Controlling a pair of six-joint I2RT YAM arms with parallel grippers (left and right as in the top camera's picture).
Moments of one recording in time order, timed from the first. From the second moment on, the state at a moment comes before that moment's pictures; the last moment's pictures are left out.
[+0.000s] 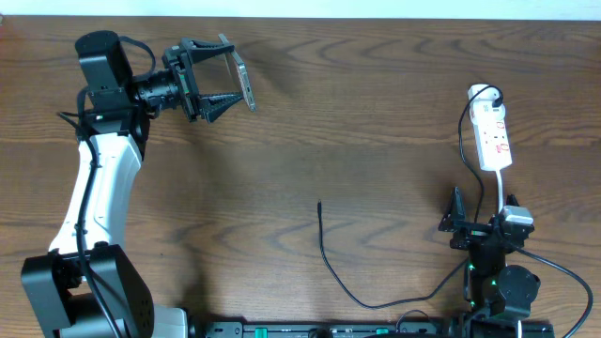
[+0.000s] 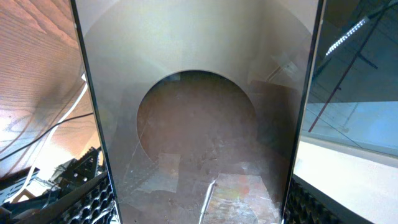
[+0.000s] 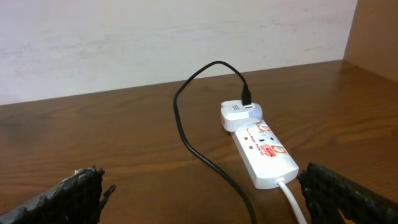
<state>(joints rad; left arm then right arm) 0.14 1.61 1.22 -0.01 1.30 -1.74 -0.17 0.02 0.01 -0.07 -0.07 0.10</state>
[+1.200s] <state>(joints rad) 0.14 1.61 1.22 0.00 1.19 -1.54 -0.17 0.84 0.73 -0.36 -0.53 0.07</state>
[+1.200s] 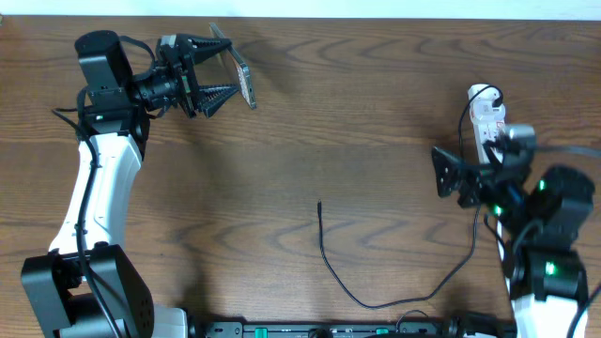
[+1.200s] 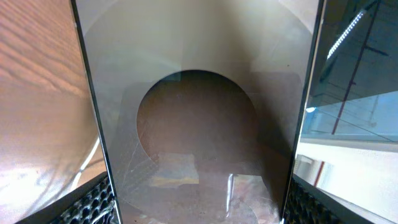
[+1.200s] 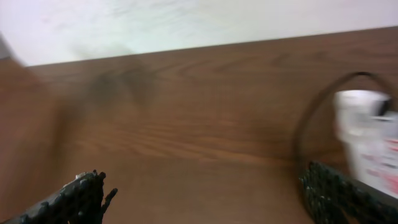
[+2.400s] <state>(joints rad) 0.03 1.61 1.22 -0.04 0.77 -1.38 0.43 1.31 0.97 -0.04 -0.76 -0.10</state>
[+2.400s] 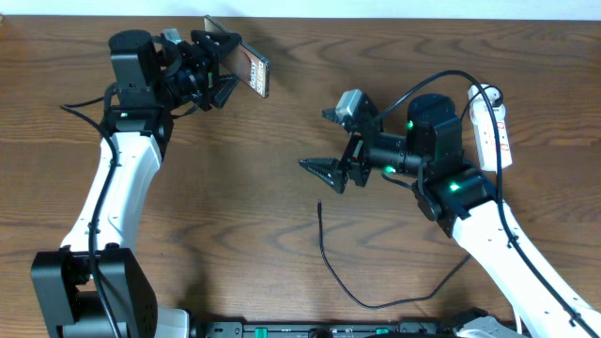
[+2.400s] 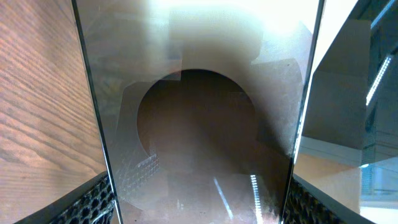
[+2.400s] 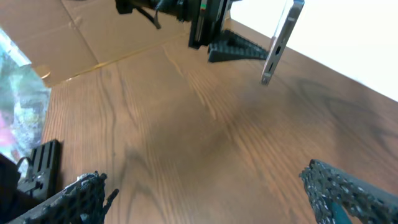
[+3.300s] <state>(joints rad) -0.15 1.61 1.22 -0.03 0.78 -1.40 0.43 1.54 0.98 0.36 -0.59 0.15</state>
